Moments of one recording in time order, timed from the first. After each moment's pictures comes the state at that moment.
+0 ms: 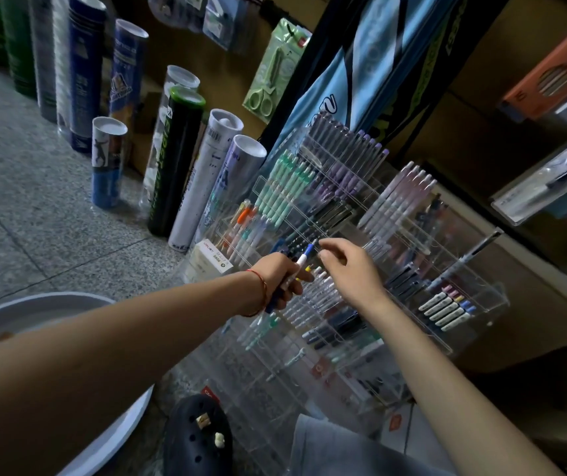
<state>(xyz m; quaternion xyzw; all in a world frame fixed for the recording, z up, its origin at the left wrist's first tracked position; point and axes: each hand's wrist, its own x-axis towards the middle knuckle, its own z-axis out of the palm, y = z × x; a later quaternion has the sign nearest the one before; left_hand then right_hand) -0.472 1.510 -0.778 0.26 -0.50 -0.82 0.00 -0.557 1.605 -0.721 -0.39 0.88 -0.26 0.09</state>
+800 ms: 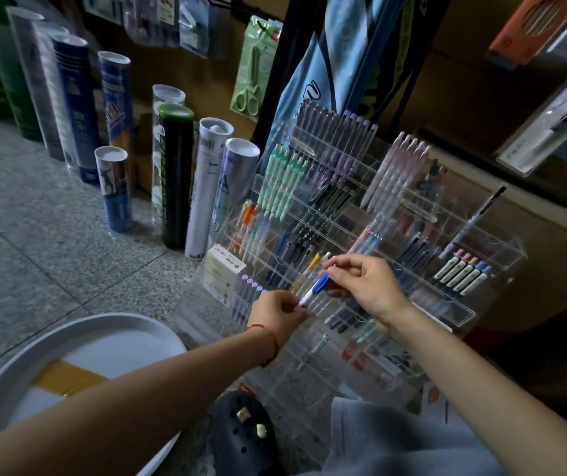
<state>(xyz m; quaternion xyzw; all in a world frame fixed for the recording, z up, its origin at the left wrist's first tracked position) -0.436 1.552 -0.819 0.29 -0.73 -0.60 0.12 -0.531 1.642 -0.734 -0.27 0.79 -0.50 0.24</state>
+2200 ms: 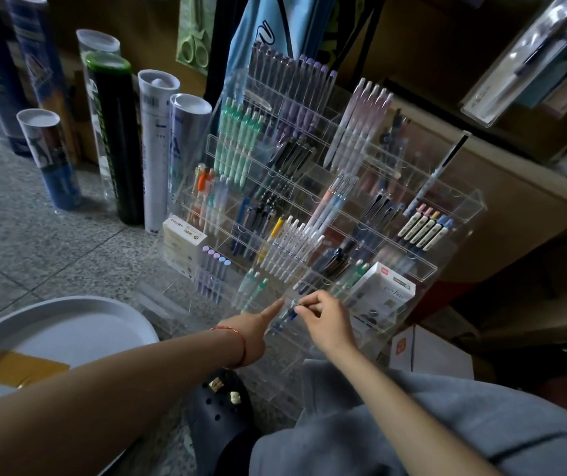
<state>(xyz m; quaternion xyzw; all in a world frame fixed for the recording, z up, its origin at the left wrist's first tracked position) -0.440 1.578 -0.854 0.15 -0.92 -0.31 -0.21 -0.534 1.701 -0.856 -0.21 0.91 -0.34 0.13</state>
